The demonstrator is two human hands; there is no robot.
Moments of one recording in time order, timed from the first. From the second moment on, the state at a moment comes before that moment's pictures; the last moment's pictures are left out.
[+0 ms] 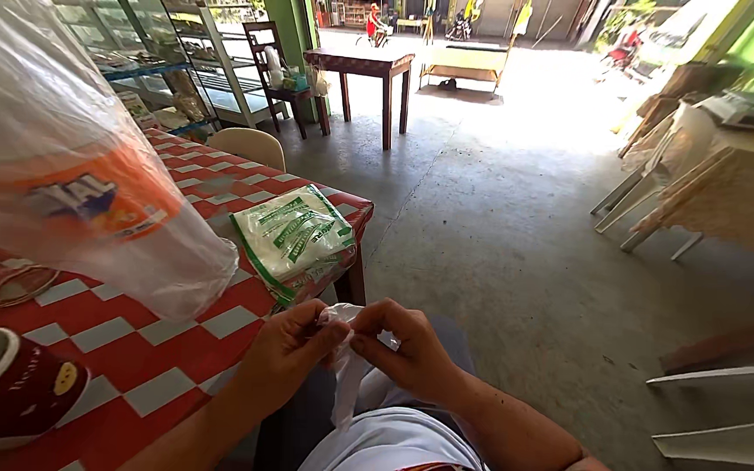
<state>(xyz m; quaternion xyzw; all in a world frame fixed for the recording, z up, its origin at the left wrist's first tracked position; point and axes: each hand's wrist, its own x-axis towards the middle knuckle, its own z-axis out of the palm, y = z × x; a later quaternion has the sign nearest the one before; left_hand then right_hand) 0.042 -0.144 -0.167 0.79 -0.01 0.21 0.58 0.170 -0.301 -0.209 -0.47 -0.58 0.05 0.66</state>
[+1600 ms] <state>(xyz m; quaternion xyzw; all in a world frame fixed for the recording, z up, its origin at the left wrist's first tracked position) 0.038 -0.138 -0.153 0.83 0.02 0.33 0.44 0.200 -0.306 -0.210 -0.52 -0.47 0.05 0.72</state>
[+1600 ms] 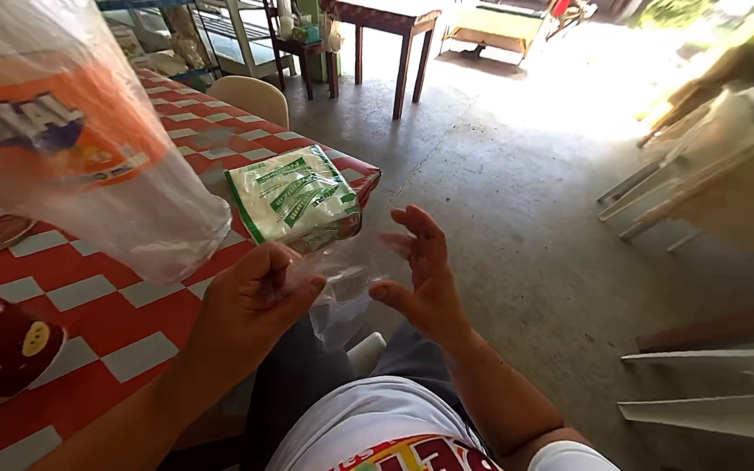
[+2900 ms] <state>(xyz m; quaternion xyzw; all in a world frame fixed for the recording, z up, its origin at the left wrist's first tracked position) 0.043 -0.130 -0.152 0.67 -0.03 0.22 0.71 0.221 -0.314 -0.220 -0.34 -0.53 0.25 0.74</state>
